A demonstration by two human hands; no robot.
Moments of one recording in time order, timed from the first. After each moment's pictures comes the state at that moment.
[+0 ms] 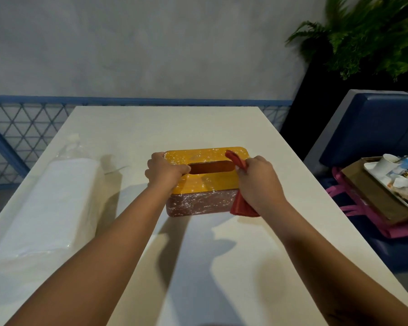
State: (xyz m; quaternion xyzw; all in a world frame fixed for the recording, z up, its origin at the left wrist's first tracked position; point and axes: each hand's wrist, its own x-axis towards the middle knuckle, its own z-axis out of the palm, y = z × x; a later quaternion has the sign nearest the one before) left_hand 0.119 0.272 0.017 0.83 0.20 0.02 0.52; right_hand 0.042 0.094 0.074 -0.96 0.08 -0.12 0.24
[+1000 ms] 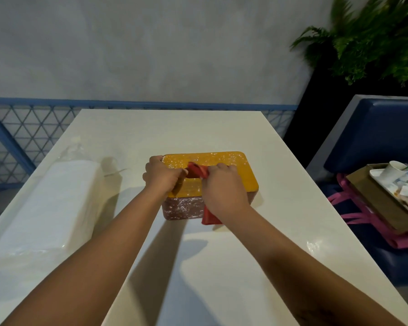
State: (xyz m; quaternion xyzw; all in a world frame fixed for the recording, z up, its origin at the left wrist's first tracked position) left_hand 0.114 0.272 0.020 0.80 0.21 0.01 0.56; right_hand 0.048 0.138 0.064 -0.98 -0.08 -0.12 0.11
